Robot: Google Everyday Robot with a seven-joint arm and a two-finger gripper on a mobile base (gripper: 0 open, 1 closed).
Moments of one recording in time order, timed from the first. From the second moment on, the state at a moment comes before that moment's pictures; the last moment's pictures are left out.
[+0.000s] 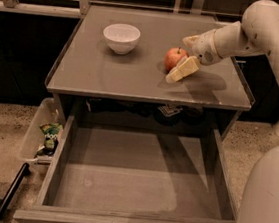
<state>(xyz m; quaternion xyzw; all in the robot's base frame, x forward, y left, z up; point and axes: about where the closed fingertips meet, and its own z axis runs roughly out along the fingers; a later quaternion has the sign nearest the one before) 0.737 -0.119 0.860 -0.55 0.71 0.18 0.40</state>
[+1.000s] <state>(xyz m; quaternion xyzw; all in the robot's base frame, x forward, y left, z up) 0.738 -0.119 0.860 -0.55 0.71 0.18 0.40</state>
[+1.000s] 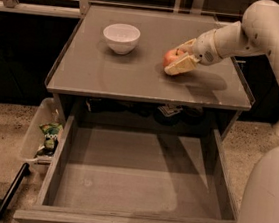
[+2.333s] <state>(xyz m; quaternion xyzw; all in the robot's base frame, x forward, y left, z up) 0.727 -0.117 0.865 -0.56 0.71 0.18 0.39</state>
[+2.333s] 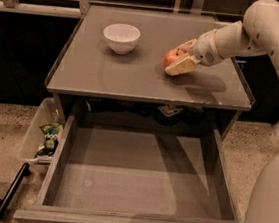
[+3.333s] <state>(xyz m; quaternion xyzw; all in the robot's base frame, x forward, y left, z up) 0.624 -0.155 0.902 -0.57 0.69 0.16 0.42</state>
